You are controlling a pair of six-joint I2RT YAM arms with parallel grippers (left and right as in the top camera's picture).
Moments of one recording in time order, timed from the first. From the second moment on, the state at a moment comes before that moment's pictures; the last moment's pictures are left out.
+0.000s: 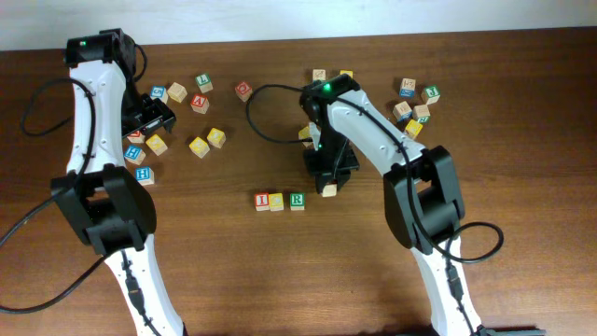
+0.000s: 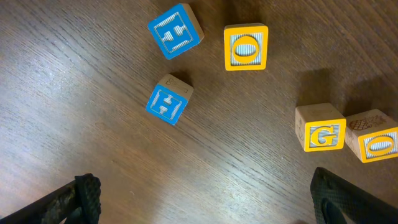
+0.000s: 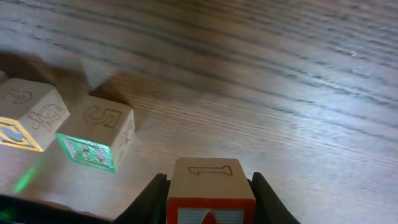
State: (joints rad) left arm 0.13 2.34 2.32 -1.63 -0.11 -0.52; right arm 0.46 2.36 2.00 -1.48 -0.25 0.25
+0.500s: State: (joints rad) left arm 0.13 2.34 2.32 -1.63 -0.11 -0.52; right arm 0.49 2.36 1.93 -1.42 -0.25 0.34
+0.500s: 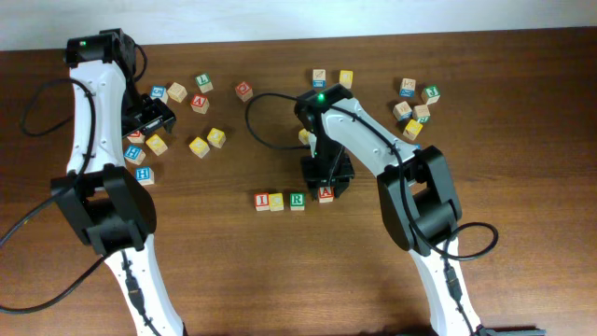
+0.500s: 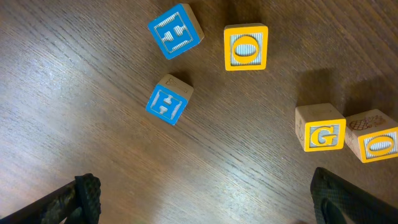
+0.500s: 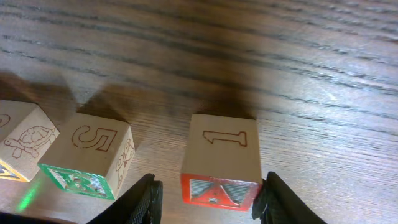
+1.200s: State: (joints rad) left arm 0.13 2.34 2.32 -1.63 -0.11 -0.52; right arm 0.49 2.36 1.93 -1.50 -0.26 0.34
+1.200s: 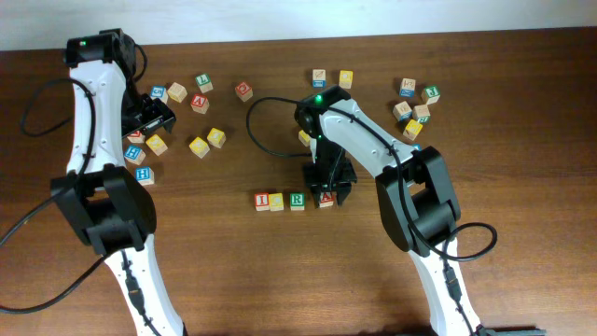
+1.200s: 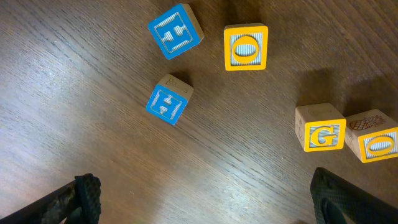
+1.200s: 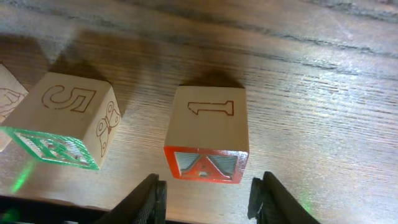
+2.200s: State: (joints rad) left arm 0.13 2.34 2.32 -1.63 -0.11 -0.52; right arm 0.49 2.36 1.87 -1.38 -0.25 0.39
